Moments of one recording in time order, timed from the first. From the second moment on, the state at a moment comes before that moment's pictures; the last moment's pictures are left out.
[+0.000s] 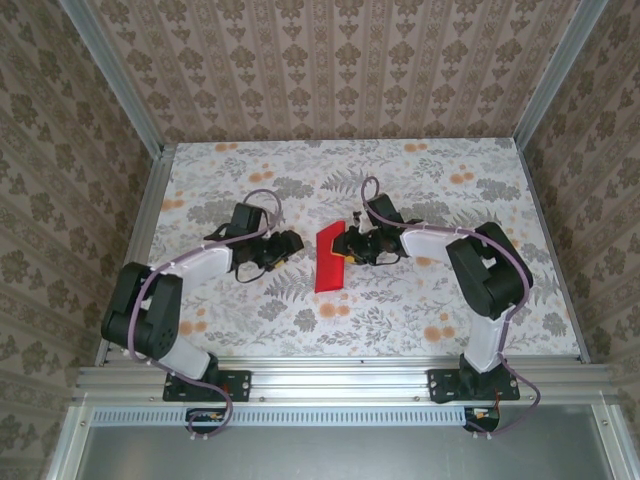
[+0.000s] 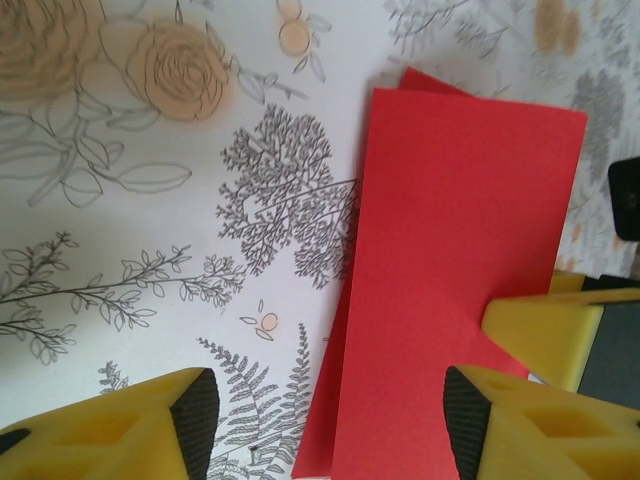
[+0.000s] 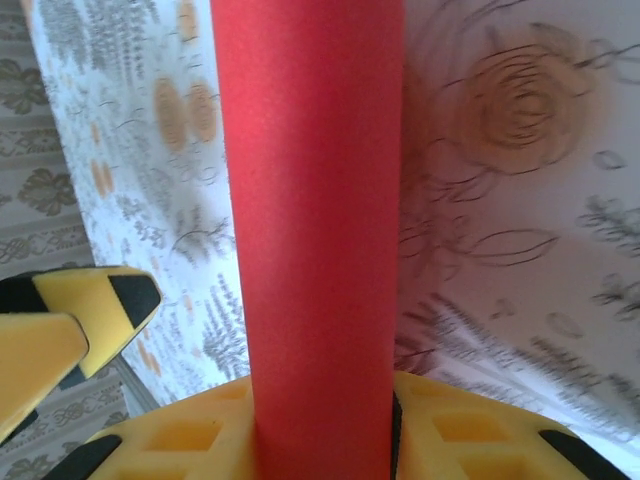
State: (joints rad) left arm -0.42 1.55 0.80 -0.19 0.48 -0.80; right arm 0.46 1.88 1.04 -0.09 -0.58 0.84
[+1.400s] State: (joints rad) left arm -0.62 1.85 1.02 -0.28 0.44 -0.81; right arm 0.42 1.89 1.05 -0.22 -0.54 0.73
